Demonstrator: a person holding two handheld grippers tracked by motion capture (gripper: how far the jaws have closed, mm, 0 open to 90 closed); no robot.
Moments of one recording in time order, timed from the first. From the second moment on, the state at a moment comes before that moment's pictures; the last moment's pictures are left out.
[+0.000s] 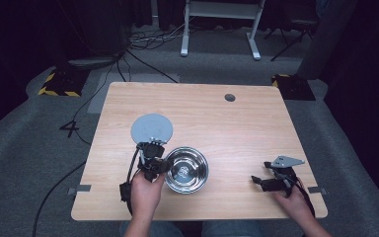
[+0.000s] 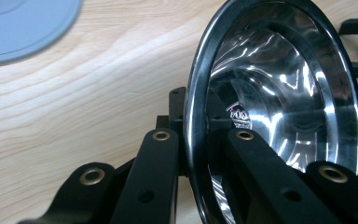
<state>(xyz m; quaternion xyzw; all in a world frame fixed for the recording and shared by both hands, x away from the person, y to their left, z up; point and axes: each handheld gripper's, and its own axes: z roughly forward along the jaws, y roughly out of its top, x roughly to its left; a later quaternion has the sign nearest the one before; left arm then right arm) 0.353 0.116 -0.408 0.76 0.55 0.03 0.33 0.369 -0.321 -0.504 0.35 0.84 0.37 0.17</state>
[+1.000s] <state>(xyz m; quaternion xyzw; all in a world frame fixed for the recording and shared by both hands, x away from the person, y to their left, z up) 0.402 0.183 -0.373 0.71 0.60 0.06 0.35 0.369 -0.320 -0.504 0.36 0.84 0.37 0.17</state>
